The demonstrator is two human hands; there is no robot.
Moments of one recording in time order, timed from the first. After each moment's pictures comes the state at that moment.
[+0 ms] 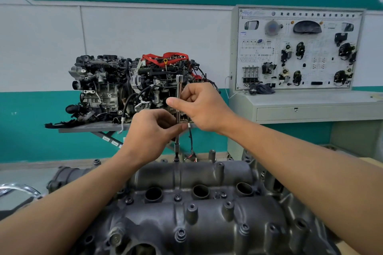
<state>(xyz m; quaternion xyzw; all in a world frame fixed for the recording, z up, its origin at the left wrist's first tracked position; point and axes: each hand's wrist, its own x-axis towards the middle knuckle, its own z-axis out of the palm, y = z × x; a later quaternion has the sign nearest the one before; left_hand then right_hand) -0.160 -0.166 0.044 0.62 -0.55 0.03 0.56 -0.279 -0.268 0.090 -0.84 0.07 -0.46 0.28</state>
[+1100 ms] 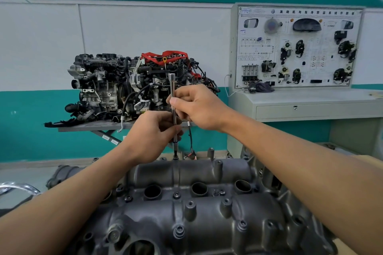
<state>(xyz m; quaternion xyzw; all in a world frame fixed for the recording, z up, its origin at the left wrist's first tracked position) -0.148 -0.171 0.039 0.60 -0.61 -0.04 0.51 -0.284 -0.266 0.091 -0.88 0.06 -0.35 0.32</state>
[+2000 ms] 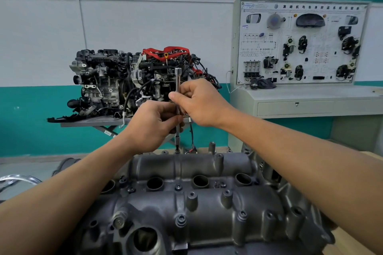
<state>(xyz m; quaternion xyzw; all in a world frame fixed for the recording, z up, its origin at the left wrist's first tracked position) -0.148 -0.170 0.046 0.58 -0.64 -0.04 0.51 -0.275 -0.266 0.086 -0.87 0.10 -0.42 0.23</state>
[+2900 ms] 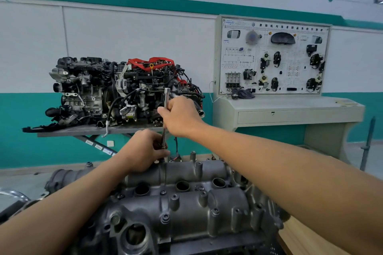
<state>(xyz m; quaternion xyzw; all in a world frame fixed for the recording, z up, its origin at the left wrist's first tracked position) -0.154 -0.167 0.036 0.70 -0.64 0.05 0.32 -0.270 -0.240 0.097 -0.84 0.27 -0.42 0.20</state>
